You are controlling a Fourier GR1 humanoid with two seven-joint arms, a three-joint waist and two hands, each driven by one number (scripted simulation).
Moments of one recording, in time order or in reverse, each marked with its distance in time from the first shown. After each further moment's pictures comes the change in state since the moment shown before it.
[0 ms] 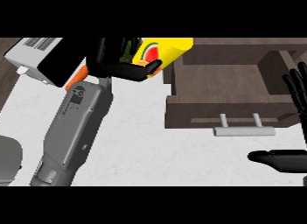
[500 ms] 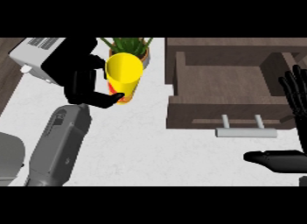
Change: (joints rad) left arm 0.195 0.062 0.125 0.169 0.035 -0.210 -0.314; right arm 0.014 0.014 0.019 0.012 0.026 -0.012 -0.025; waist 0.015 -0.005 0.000
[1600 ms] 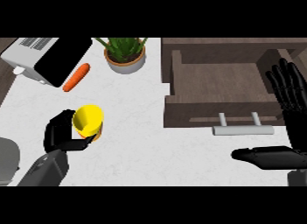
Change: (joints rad) left arm 0.156 0.122 0.176 0.588 0.014 -0.137 -0.312; right arm -0.050 0.029 0.063 -0.020 0.029 -0.027 0.045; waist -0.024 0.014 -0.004
